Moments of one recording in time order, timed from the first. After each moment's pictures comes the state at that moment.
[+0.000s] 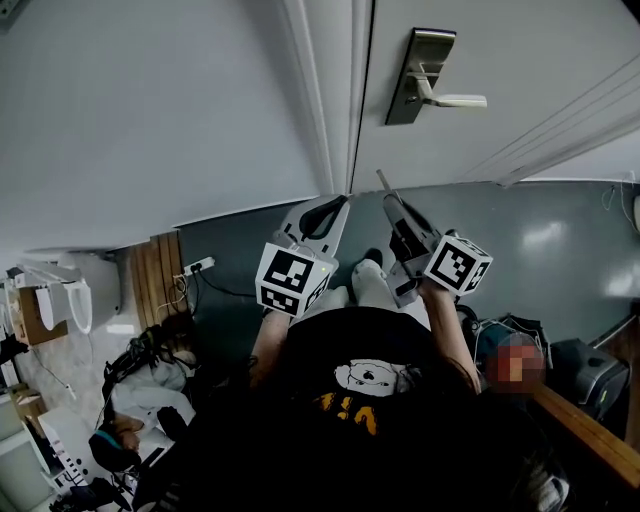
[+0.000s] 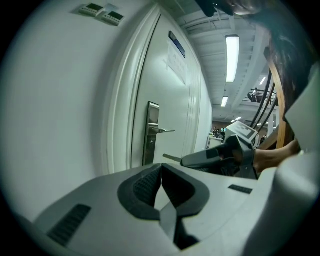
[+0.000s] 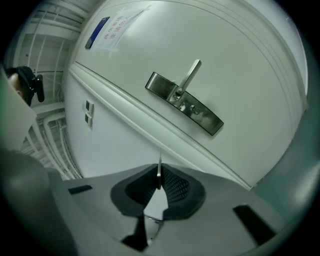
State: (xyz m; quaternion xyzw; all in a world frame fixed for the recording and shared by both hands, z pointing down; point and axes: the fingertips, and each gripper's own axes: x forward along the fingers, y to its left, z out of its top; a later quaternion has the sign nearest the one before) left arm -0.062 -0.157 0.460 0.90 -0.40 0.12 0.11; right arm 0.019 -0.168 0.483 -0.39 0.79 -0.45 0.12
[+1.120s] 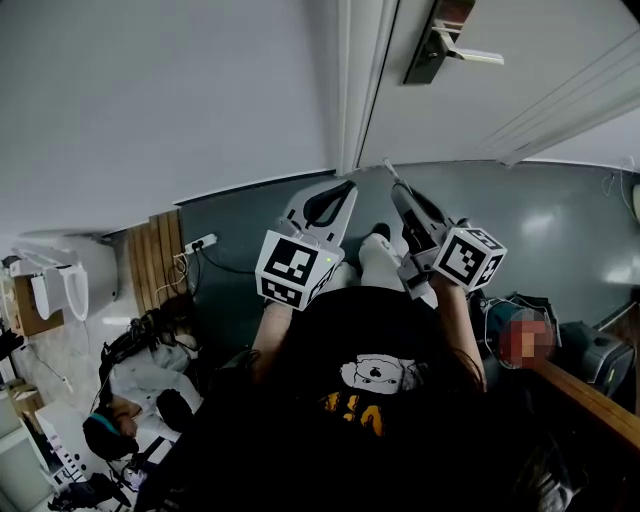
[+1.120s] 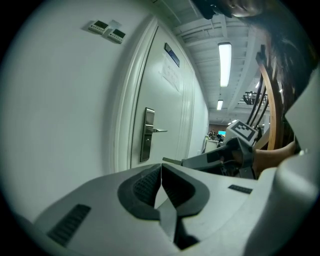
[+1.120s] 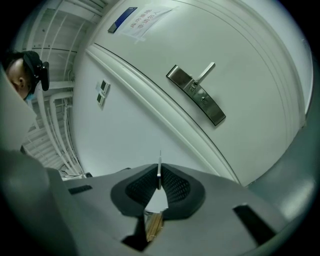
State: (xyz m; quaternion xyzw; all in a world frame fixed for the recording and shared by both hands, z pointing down) left arm -0.104 -0.082 0.463 0.91 -0.39 0.10 0.10; right arm -0.024 -0.089 0.489 -0.40 0.82 -0.41 0.06
